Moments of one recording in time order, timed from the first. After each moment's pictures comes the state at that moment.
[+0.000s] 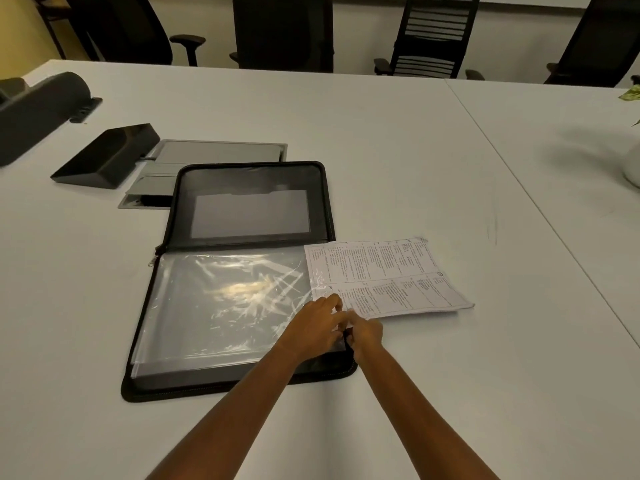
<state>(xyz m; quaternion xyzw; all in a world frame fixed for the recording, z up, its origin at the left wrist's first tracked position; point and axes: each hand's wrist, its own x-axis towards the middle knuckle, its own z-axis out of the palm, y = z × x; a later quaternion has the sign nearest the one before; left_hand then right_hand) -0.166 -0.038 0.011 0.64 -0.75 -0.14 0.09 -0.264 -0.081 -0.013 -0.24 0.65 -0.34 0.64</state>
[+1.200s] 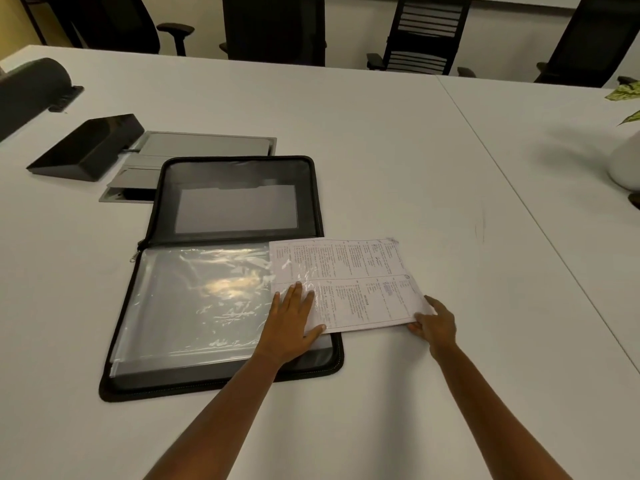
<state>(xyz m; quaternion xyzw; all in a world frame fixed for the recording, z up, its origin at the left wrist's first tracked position) -0.152 -0.030 -0.025 0.73 -0.66 -0.16 0.04 -0.392 -0.141 -0.012 -0.36 0.69 -0.34 0.53</state>
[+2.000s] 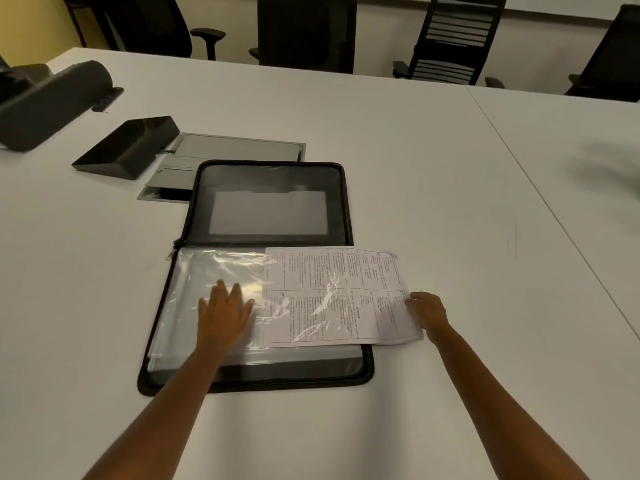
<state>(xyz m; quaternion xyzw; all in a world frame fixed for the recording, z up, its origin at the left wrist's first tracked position) -0.017 0.021 -0.024 0.87 -0.48 -0.07 0.04 -0.318 -0.151 0.017 -0.54 0.68 -0.18 0.46</state>
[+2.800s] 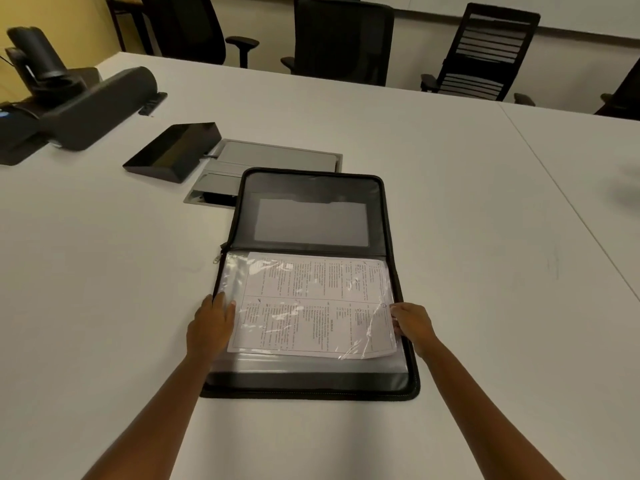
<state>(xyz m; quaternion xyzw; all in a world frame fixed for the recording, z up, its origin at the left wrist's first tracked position) 0.058 0.071 -0.014 0.90 -0.35 -0.15 0.20 -0.225 -0.108 0.017 -0.57 0.63 -0.13 0.50</state>
